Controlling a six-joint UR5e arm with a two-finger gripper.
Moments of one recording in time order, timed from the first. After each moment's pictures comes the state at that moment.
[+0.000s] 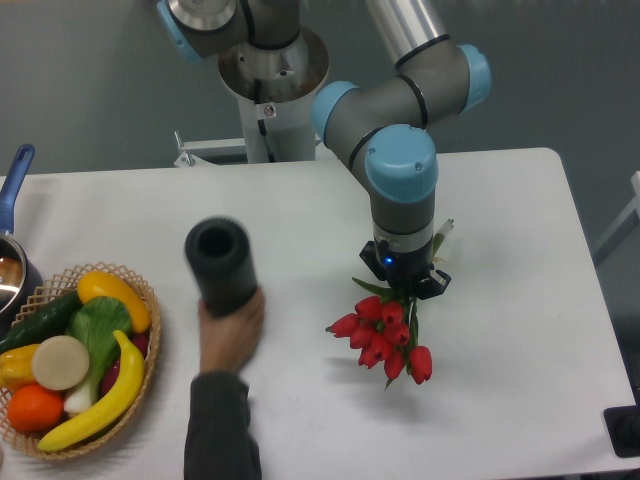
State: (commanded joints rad) arm 2.53 -1.92 -1.69 -0.94 1.63 1.11
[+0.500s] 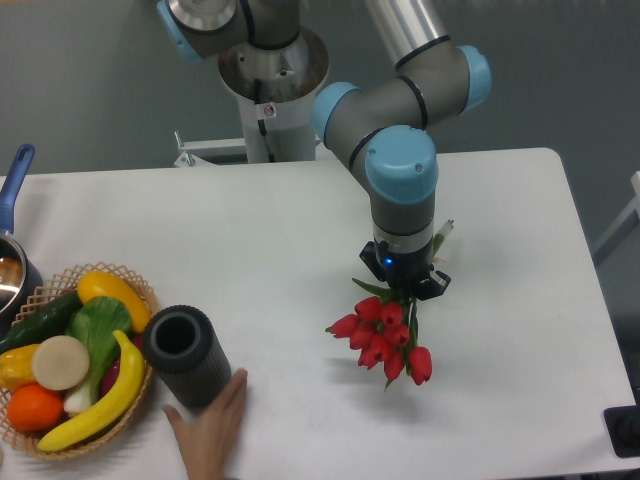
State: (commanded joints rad) arm 2.53 -1.93 -1.68 -0.94 1.63 1.11
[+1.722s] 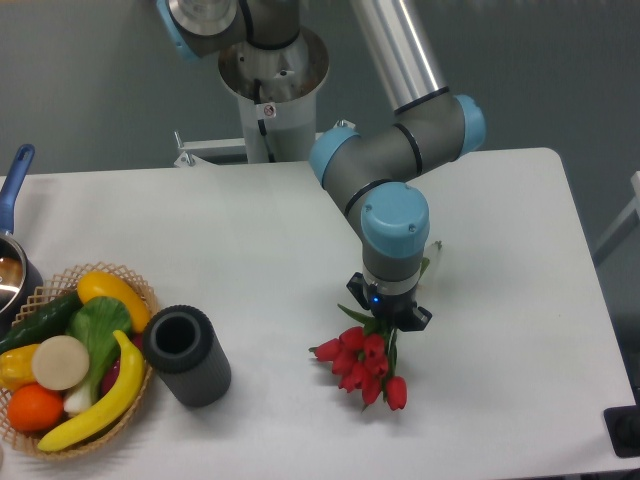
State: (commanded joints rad) arm 2.49 -2.05 -1.65 -0.94 1.57 1.10
